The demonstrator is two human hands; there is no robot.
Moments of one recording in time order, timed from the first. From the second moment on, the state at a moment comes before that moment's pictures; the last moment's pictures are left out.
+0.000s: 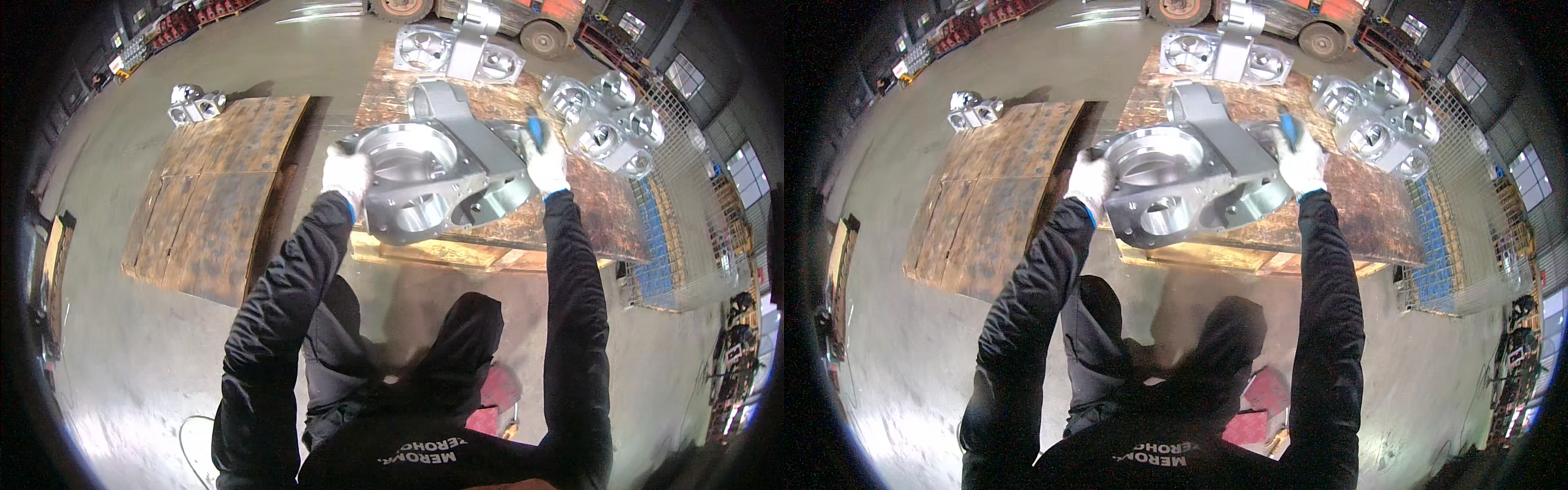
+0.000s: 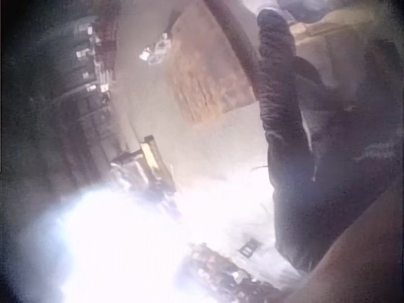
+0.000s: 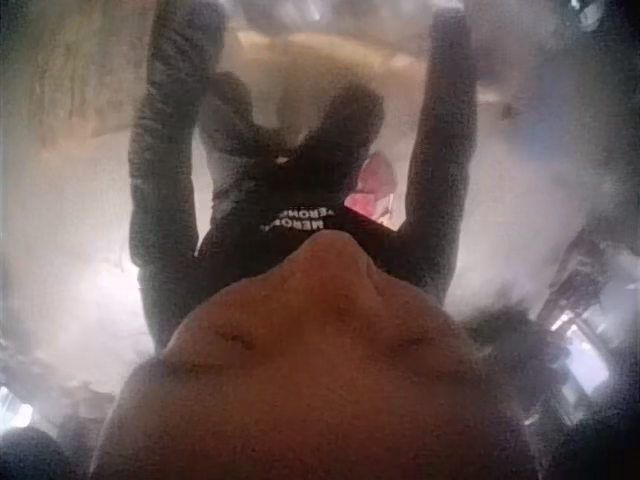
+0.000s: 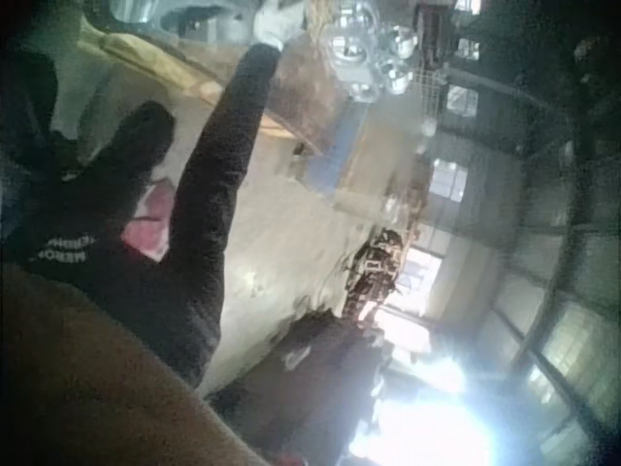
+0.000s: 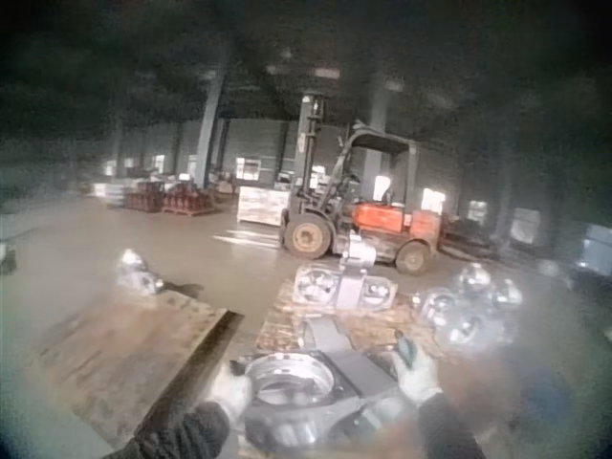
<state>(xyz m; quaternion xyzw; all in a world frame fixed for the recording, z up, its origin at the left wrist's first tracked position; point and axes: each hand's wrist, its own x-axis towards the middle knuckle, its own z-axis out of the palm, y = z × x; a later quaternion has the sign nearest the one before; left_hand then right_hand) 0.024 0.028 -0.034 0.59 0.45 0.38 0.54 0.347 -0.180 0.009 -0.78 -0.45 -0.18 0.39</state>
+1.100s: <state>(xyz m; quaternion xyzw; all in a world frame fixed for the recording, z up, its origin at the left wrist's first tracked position) 0.022 0.044 -0.037 0.61 0.37 0.42 0.56 0.118 -0.273 -0.072 -0.78 -0.53 -0.04 0.32</state>
